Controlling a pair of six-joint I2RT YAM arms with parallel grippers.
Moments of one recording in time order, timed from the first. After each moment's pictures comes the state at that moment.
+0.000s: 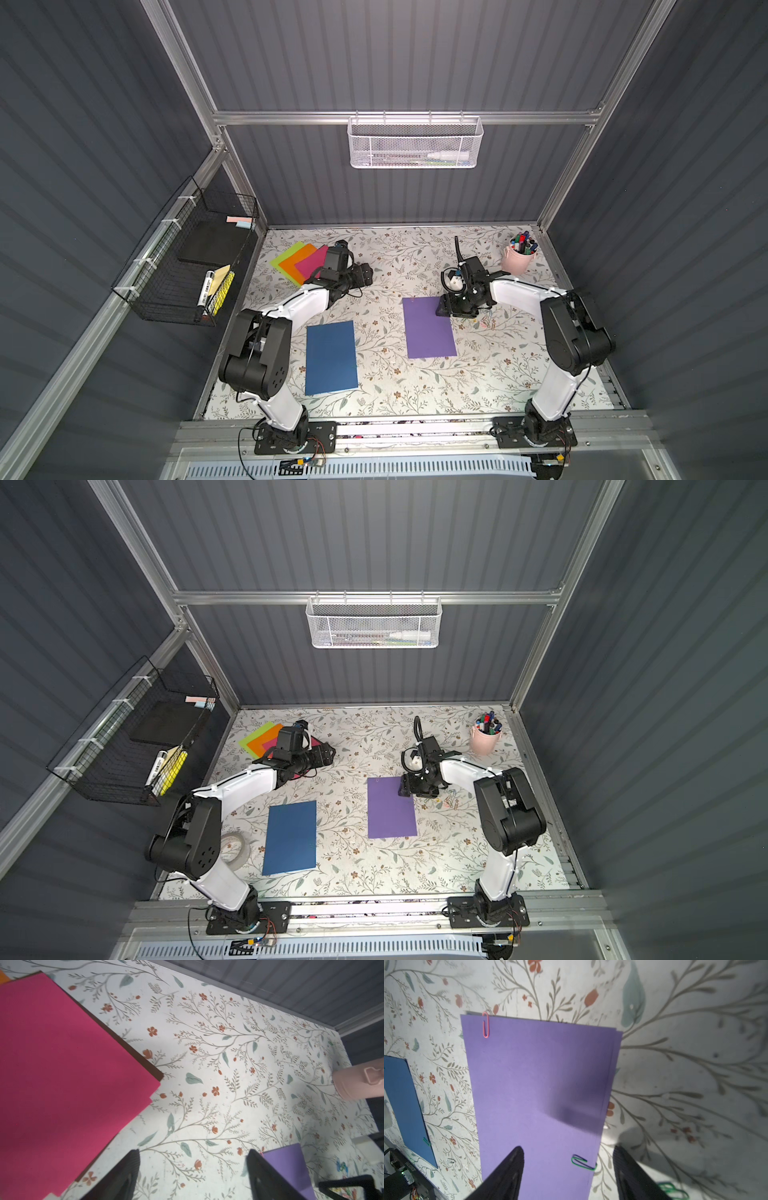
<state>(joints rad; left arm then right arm) -0.29 1.66 1.03 -0.06 0.14 -0.45 0.37 1.82 1.09 -0.55 -0.36 0.28</state>
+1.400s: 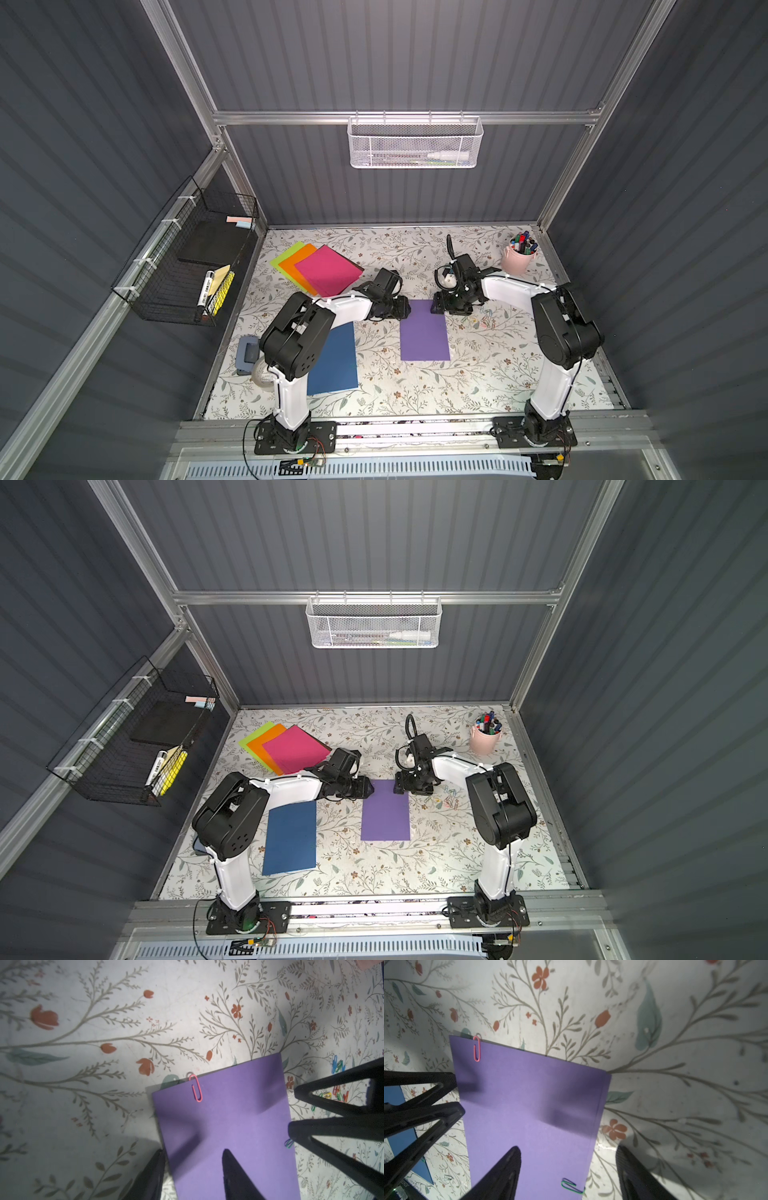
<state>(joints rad) -0.58 1.90 1.10 -0.17 0.22 -0.52 0.40 1.87 1.18 -0.57 -0.32 0.32</state>
